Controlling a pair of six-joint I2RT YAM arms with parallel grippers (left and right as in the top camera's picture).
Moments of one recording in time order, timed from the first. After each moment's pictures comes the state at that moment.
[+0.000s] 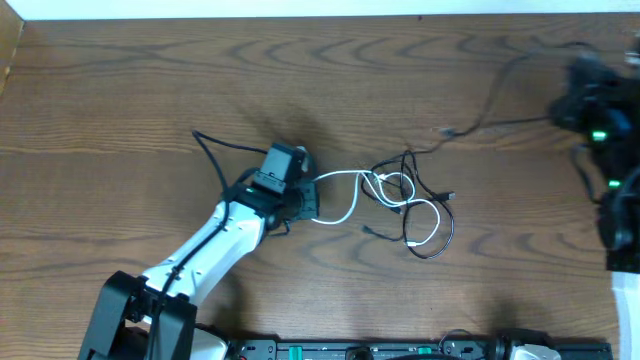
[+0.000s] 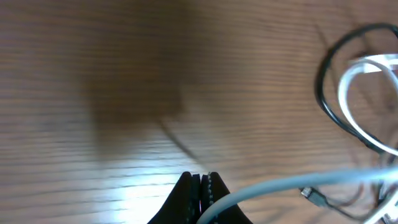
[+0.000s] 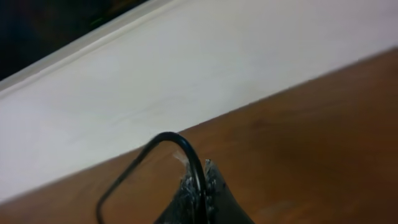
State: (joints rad) left arm -0.41 1.50 0.78 -0.41 0.15 -0.47; right arm -0.15 1.07 1.30 -0.52 -0.08 0.40
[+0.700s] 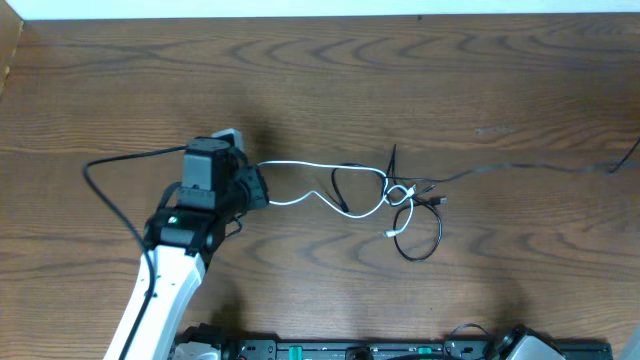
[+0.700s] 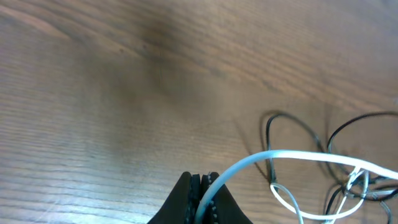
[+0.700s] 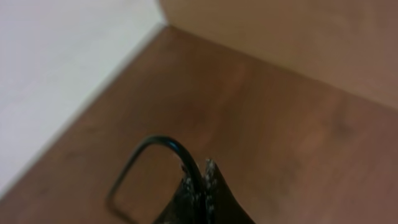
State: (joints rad) left arm -0.16 1.12 0.78 -0.54 0.15 -0.43; right arm -0.61 1.24 1.30 -0.64 0.14 0.37
